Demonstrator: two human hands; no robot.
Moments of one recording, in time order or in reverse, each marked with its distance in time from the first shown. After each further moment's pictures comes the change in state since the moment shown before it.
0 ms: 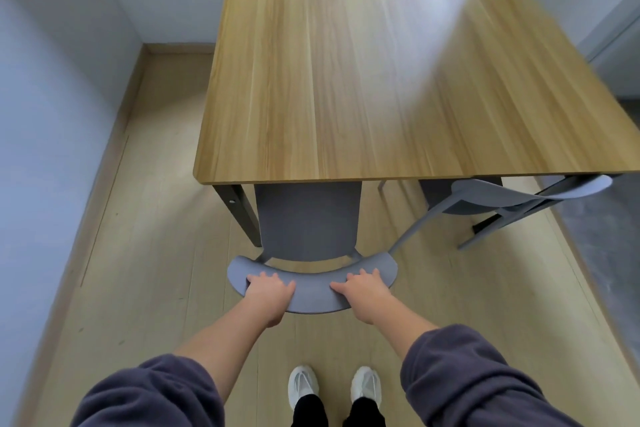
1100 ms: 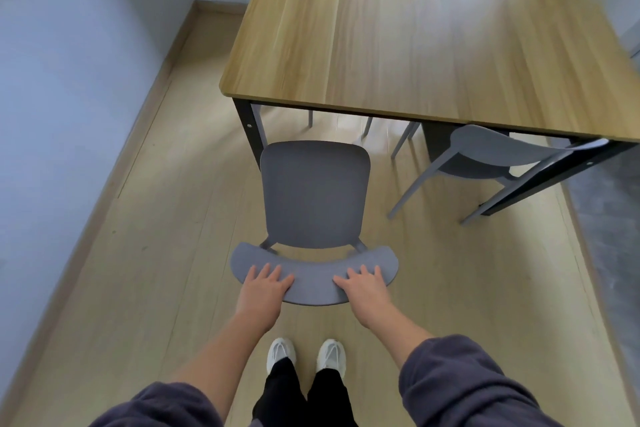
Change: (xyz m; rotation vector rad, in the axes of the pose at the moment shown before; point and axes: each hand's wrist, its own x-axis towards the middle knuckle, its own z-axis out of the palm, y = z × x) left_hand -0.131 0.162 0.132 -0.296 0.206 -0.176; right_hand -0.138 -0.032 0.152 0.022 0.152 -0.031
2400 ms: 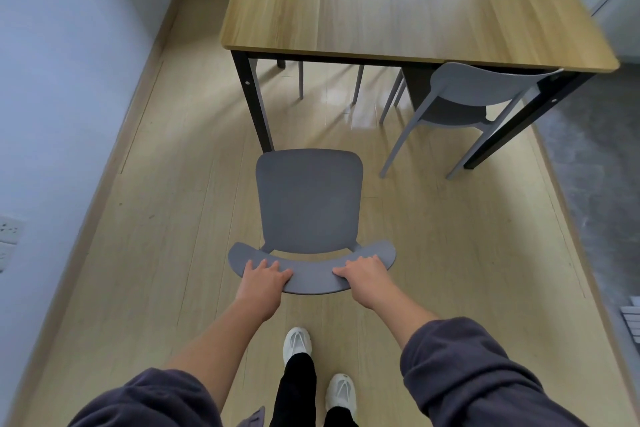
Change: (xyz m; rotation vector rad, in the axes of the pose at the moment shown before) left_hand -0.147 0.029 0.079 0.019 -0.013 0.062; right_hand -0.133 -0.073 0.088 -0.024 0.045 -0.033
